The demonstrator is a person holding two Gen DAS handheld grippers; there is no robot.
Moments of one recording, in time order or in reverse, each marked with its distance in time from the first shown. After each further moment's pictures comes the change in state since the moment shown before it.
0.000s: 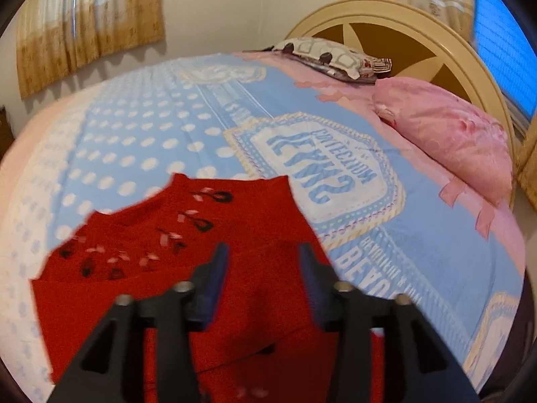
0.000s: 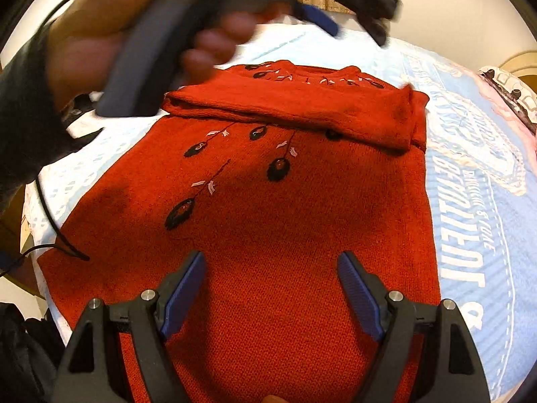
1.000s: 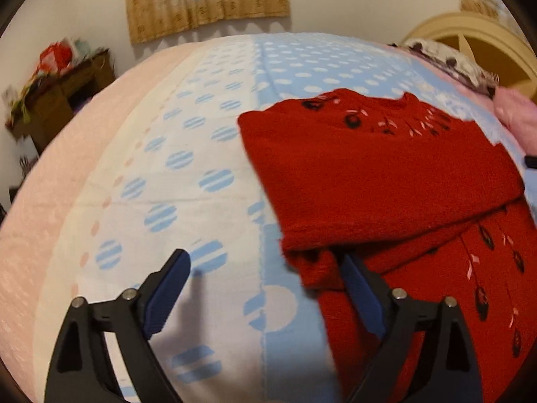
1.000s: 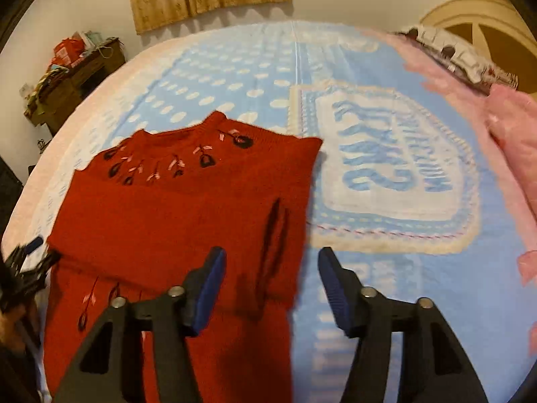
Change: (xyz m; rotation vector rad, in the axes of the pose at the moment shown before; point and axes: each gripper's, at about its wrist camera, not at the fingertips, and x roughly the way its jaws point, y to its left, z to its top) left arm -0.034 0.204 -0.170 -0.264 0.031 0.356; right arm 0.034 -0.138 0.135 0.308 0.056 -0.241
